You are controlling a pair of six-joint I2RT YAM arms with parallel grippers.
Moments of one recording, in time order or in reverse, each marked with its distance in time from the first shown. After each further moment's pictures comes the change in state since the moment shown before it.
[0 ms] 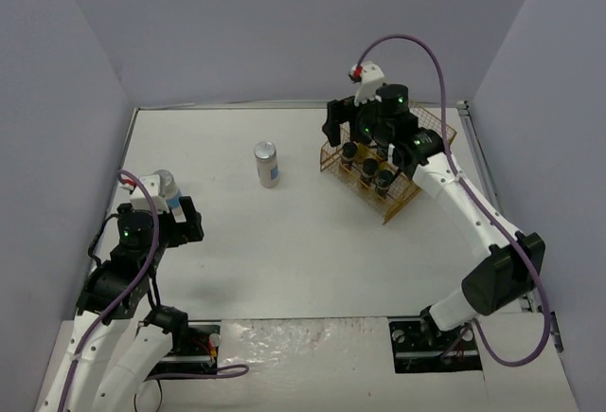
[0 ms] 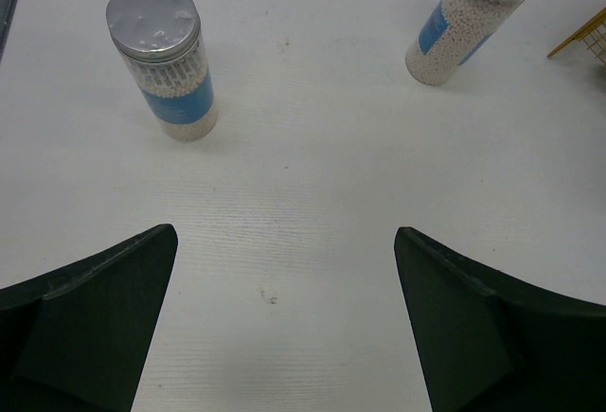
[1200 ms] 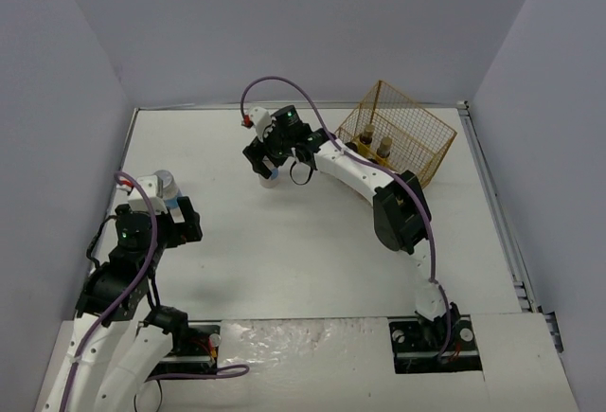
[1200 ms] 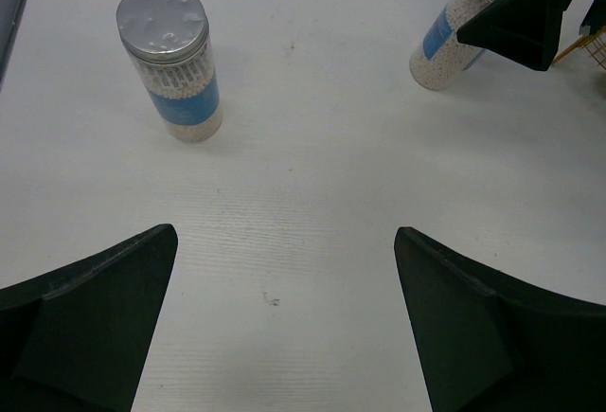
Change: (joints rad) left arm 0.017 -0.009 -0.001 0.000 0.000 0.000; right arm 0.255 0.742 0.494 -0.027 -0.149 -0.315
